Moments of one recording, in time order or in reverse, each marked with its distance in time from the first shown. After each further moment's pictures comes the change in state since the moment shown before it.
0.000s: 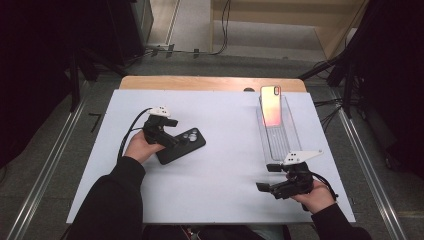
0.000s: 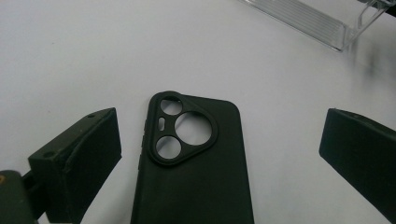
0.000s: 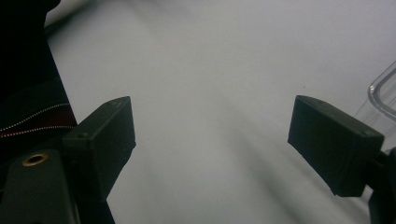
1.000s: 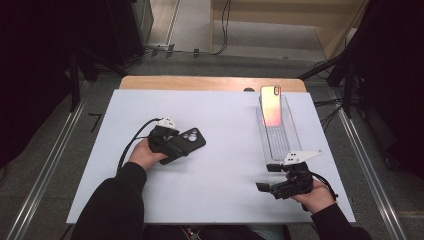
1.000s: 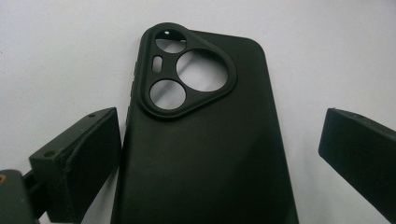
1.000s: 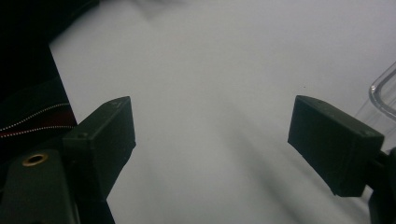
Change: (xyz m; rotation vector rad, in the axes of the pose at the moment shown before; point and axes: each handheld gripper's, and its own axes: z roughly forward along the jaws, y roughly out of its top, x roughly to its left) left arm 0.001 -0.029 0.029 0.111 0.024 0.043; right arm 0.000 0.000 0.000 0.001 0.001 -0.001
